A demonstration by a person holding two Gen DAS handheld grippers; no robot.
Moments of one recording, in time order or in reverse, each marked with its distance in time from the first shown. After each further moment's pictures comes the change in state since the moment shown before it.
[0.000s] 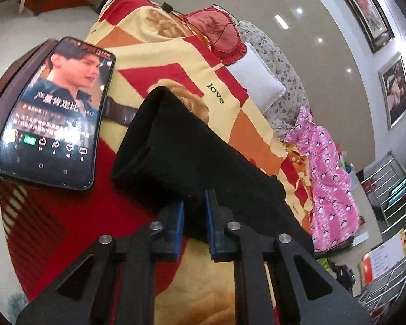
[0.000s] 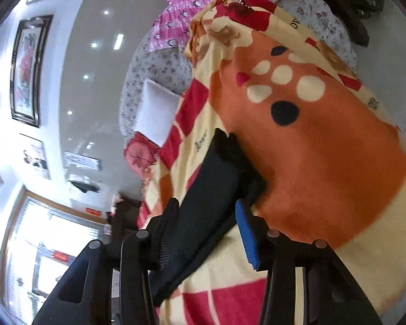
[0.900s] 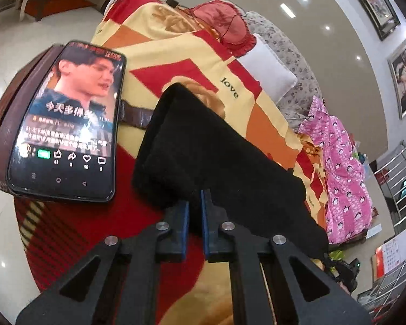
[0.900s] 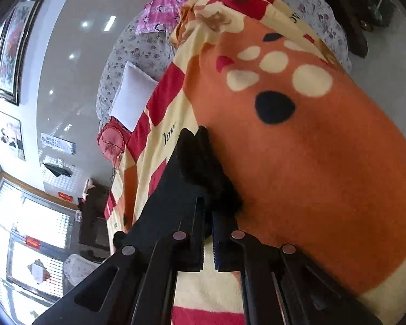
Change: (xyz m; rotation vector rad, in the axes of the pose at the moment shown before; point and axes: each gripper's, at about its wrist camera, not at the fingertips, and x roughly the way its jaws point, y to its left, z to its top) left arm 0.003 0.007 0.011 0.046 0.039 0.079; right arm 0.038 -0.012 0.003 -0.094 0.045 -0.141
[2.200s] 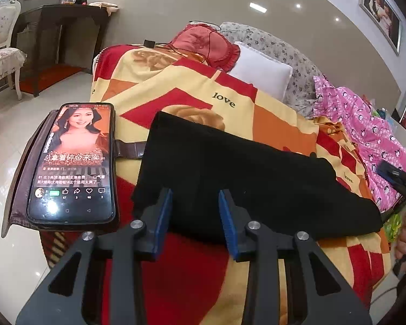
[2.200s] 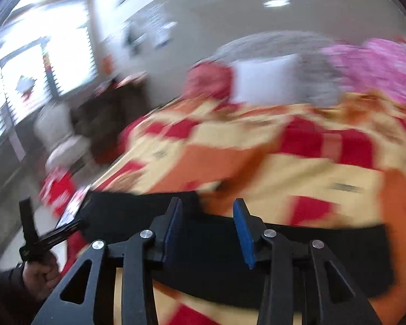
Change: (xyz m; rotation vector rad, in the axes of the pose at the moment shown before) left arm 0.000 -0.032 -0.021 0.308 -0.173 0.175; right arm 0.085 0.259 -0.141 -1.019 0.083 0.057
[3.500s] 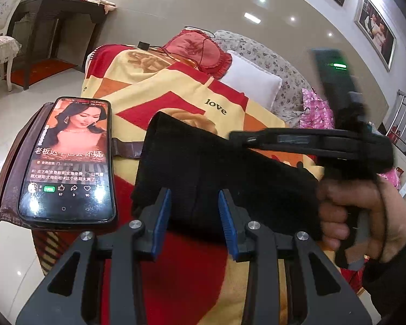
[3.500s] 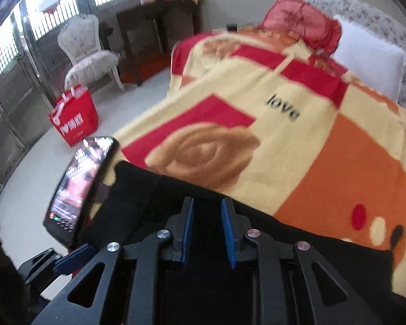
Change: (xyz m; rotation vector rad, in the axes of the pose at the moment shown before) left arm 0.000 0.016 -0.007 -0.050 -0.039 -0.106; right arm 0.191 0.168 0.025 -0.223 0.323 0.088
